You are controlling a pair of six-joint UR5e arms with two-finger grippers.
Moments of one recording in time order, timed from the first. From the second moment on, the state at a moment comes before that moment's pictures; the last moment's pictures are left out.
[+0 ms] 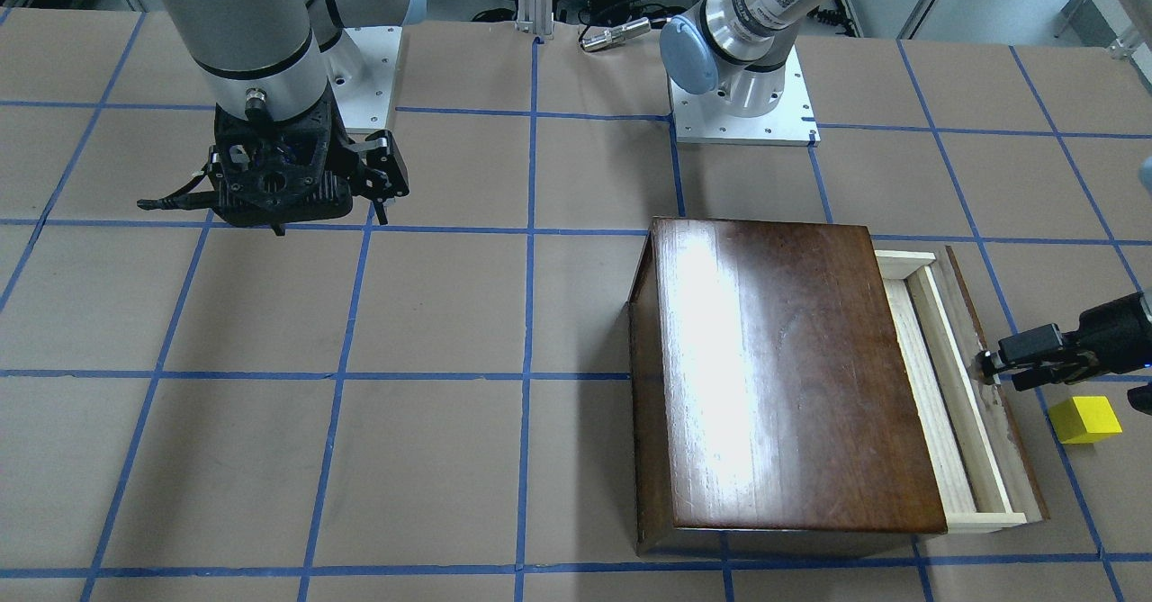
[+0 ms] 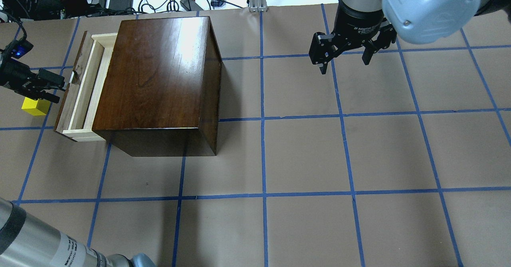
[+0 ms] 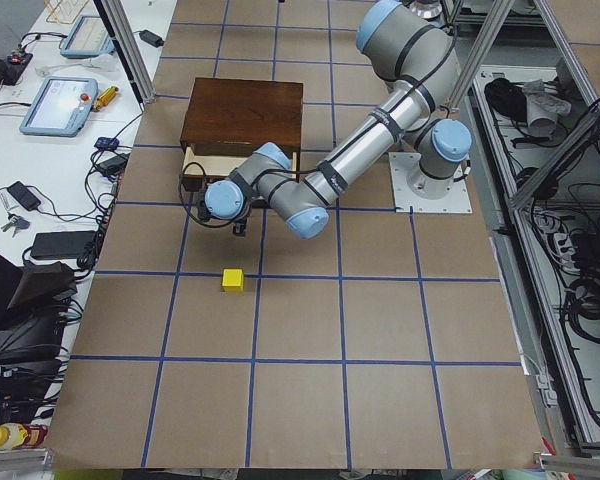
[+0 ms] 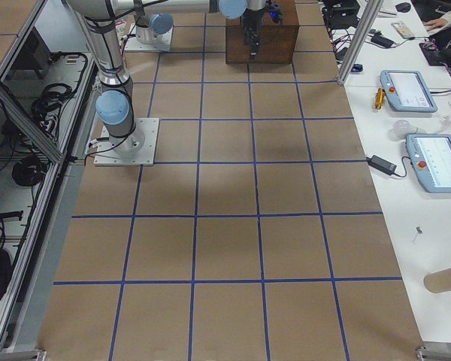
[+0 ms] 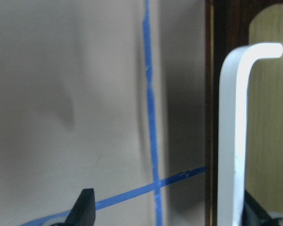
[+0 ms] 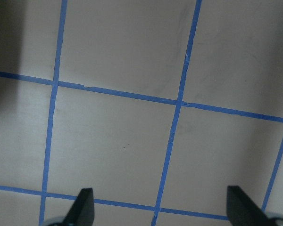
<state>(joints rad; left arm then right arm) -0.87 -2.08 -1.47 -1.47 1.20 0.76 1.70 -1.45 1.48 -1.58 -1.60 -0.05</state>
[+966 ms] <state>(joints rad) -0.84 -1.96 -1.46 -1.51 1.26 0.76 1.70 -1.45 1.48 -1.58 -1.60 -0.05</state>
